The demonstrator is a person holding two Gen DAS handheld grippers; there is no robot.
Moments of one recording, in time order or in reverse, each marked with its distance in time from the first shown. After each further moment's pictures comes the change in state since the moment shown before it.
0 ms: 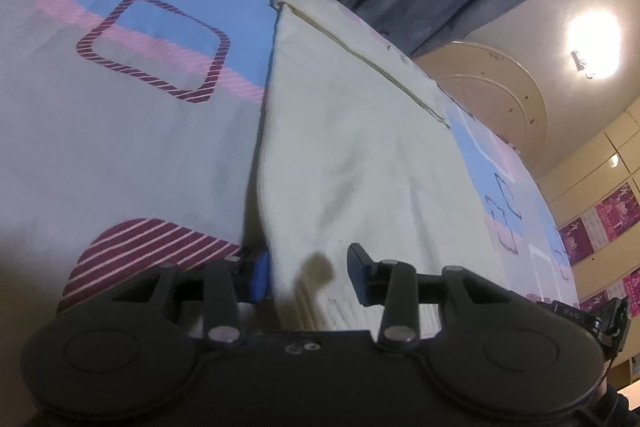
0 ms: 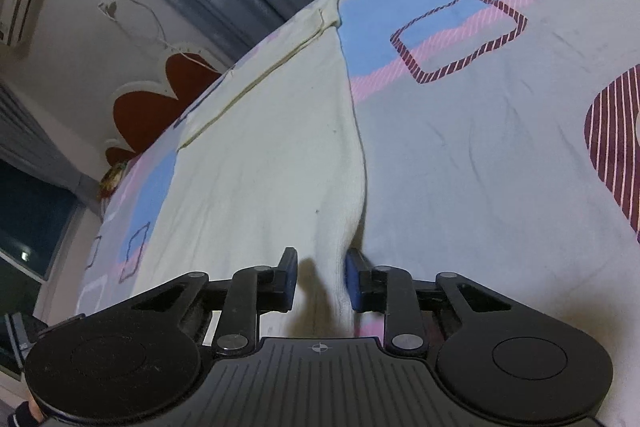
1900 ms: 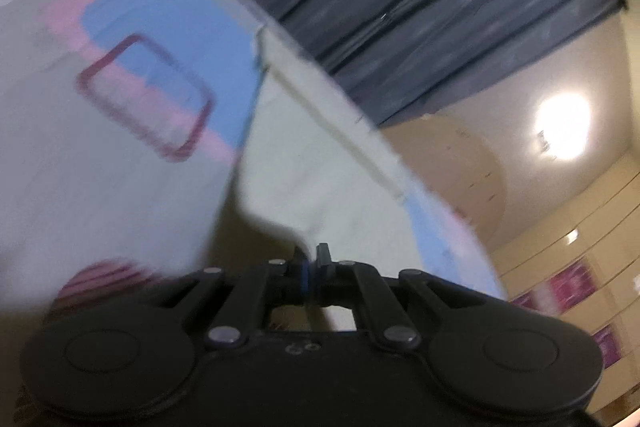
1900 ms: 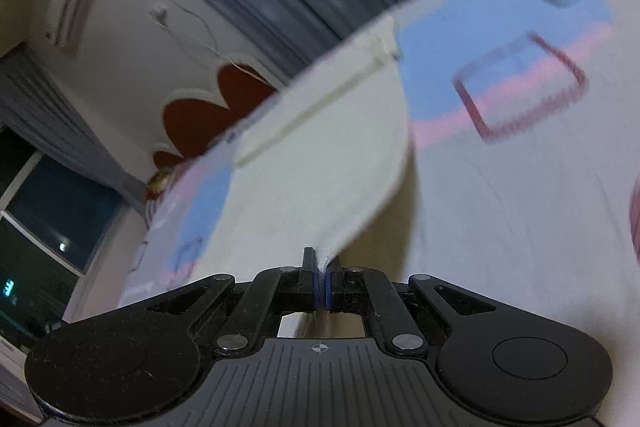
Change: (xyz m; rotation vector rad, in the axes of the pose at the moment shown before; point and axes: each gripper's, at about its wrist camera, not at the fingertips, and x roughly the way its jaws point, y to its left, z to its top) left arm -0.024 0.012 0.018 -0.158 -0.200 -0.174; right arm -0.011 0.038 0.027 -0.076 -0.068 0.146
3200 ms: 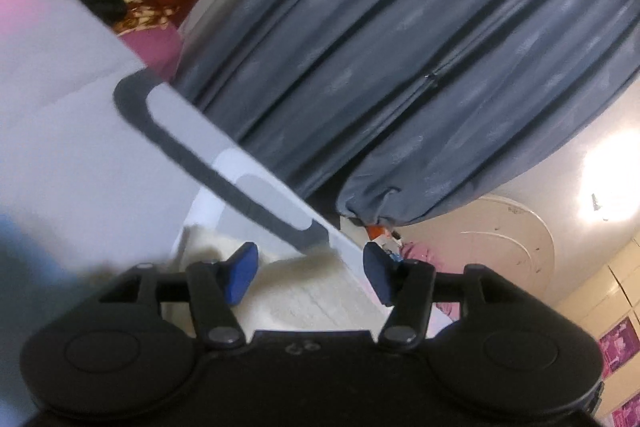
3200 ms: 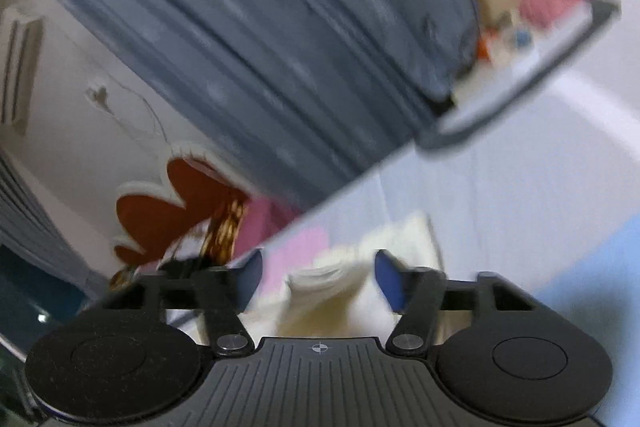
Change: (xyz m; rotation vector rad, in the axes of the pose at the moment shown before) left arm 0.286 -0.002 0.257 0.059 -0.139 0.129; right arm 0.283 -0.129 0.269 0.068 -0.184 -0.037
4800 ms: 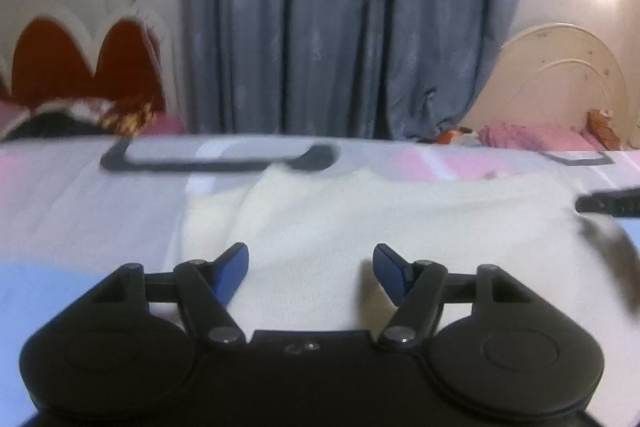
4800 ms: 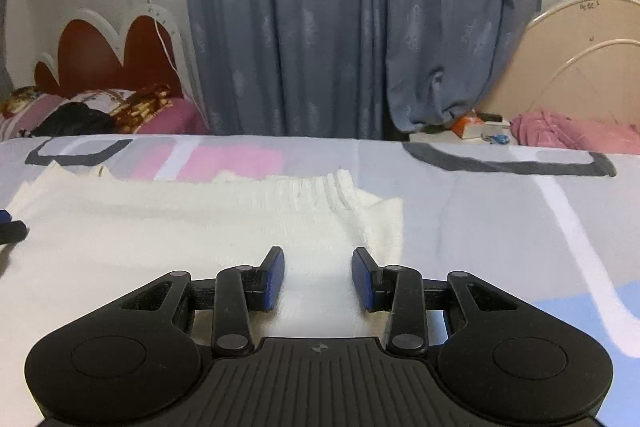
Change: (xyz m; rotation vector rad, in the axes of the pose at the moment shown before) left arm -0.008 -0.071 -0.094 0.675 0.012 0.258; right arm 0.029 0.077 -0.105 -0.632 0.121 -0.374
